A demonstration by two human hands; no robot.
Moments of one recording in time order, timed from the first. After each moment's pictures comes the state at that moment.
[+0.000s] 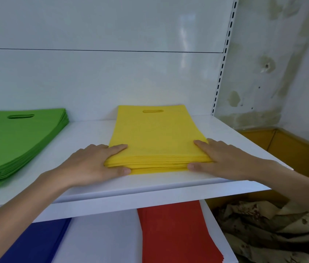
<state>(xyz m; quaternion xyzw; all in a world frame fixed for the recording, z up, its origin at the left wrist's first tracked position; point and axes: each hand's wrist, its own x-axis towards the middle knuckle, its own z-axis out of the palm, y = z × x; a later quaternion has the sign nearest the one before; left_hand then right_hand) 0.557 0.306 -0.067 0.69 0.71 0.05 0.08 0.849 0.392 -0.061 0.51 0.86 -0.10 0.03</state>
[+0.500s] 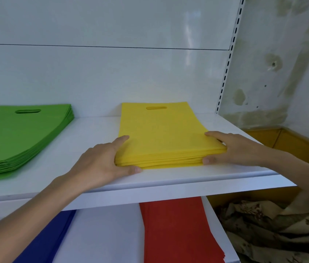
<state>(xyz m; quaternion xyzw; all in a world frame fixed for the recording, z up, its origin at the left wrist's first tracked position) 0.582 0.294 -0.072 0.65 0.75 0.15 0.07 0.865 0.414 -0.056 0.51 0.83 -0.20 -0.06</state>
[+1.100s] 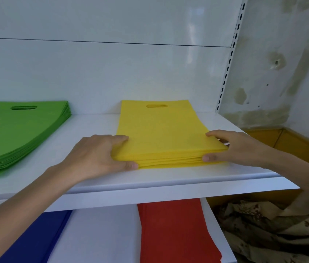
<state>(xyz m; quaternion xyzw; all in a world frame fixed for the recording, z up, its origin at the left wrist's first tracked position) 0.577 0.305 -0.067 0.66 0.74 0.09 -0.01 0.871 0.422 -0.060 0.50 0.82 -0.24 -0.13</state>
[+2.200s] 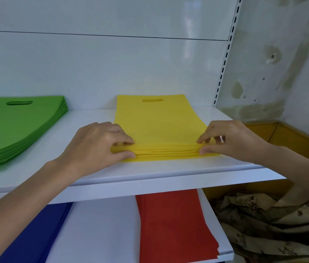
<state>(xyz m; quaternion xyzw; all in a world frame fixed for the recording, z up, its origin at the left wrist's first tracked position) 0.567 0.310 -0.078 0.78 0.54 0.25 -0.21 0.872 0.421 -0.066 0.29 0.92 -0.04 -0.25</state>
